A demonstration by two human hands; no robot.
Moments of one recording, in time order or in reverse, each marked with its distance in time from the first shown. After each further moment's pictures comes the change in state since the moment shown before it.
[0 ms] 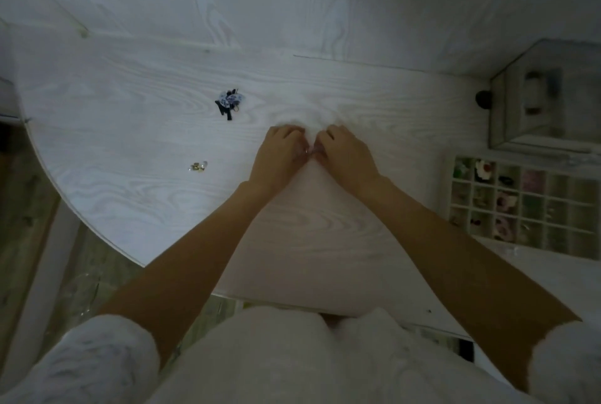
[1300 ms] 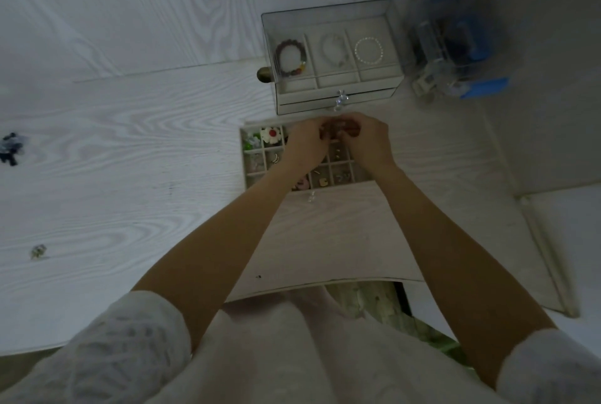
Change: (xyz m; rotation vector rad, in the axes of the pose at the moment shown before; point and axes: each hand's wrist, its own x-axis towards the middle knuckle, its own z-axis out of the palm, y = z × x) left_hand 0.038 0.337 0.162 -0.238 -0.320 0.128; right_hand -0.219 0.243 -0.127 0.466 0.409 0.656
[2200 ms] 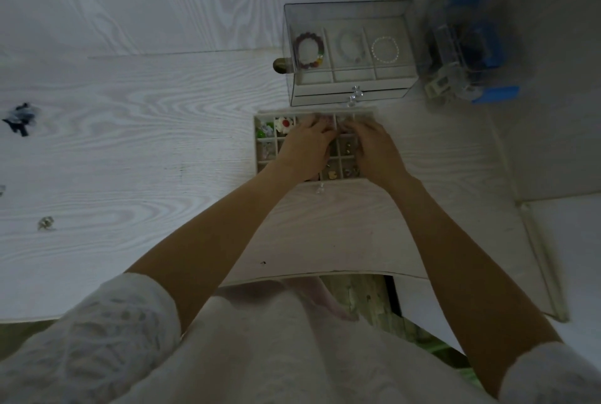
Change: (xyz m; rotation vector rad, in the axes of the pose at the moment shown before) left_hand -0.024 -0.025 -0.009 0.567 -0.079 0.317; right_hand -0.019 0.013 0.001 -0.415 -0.163 -0.216
